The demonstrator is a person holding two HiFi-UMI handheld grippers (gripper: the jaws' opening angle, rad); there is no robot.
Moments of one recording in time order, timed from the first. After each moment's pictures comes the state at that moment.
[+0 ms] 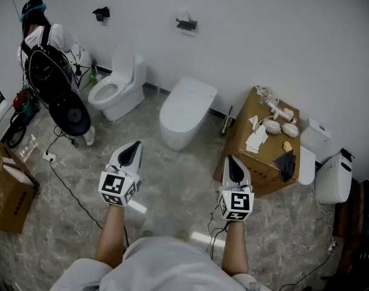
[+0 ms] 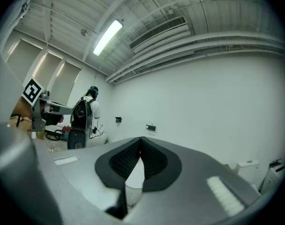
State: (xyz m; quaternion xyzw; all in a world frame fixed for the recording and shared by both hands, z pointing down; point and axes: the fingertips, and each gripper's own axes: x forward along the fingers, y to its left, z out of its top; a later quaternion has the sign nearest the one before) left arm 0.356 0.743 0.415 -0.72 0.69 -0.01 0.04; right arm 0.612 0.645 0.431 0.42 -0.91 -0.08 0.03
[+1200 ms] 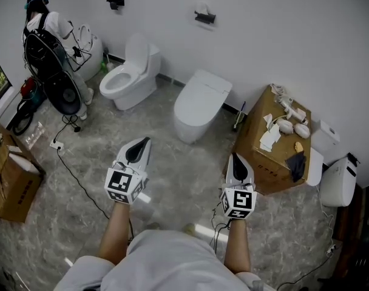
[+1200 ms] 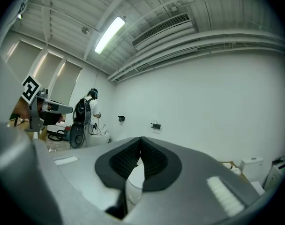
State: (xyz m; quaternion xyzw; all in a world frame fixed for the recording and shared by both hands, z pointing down) left arm 0.301 0.776 0.423 -0.73 0.69 -0.01 0.03; right arm 0.538 0.674 0.444 0.41 -0.91 -0.07 0.04
